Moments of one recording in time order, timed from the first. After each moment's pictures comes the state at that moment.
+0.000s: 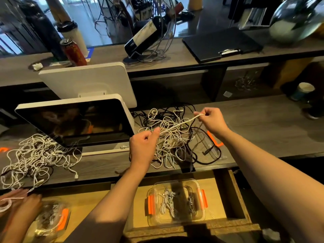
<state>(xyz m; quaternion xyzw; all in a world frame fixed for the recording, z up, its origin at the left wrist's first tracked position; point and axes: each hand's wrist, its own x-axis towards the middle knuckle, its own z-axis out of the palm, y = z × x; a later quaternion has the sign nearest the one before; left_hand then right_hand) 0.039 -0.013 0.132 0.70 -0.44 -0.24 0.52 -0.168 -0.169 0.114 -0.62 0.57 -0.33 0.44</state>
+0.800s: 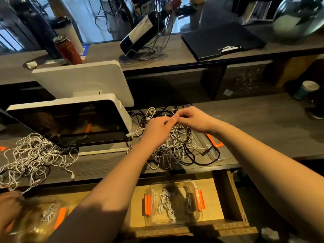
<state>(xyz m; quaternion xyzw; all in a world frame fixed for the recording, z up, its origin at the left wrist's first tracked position) 0.010 -0.083 0.161 0.71 -0.59 -0.29 0.26 -0.139 -0.162 0.166 -0.78 0.37 -0.14 0.49</state>
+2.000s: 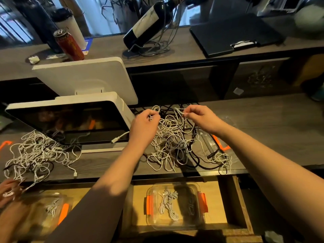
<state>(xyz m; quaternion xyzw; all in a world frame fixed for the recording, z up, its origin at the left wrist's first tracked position) 0.046 -0.094 0.160 0.79 -0.45 -0.26 0.34 -0.143 -0.201 0.128 -0.74 0.41 -0.20 0.49</state>
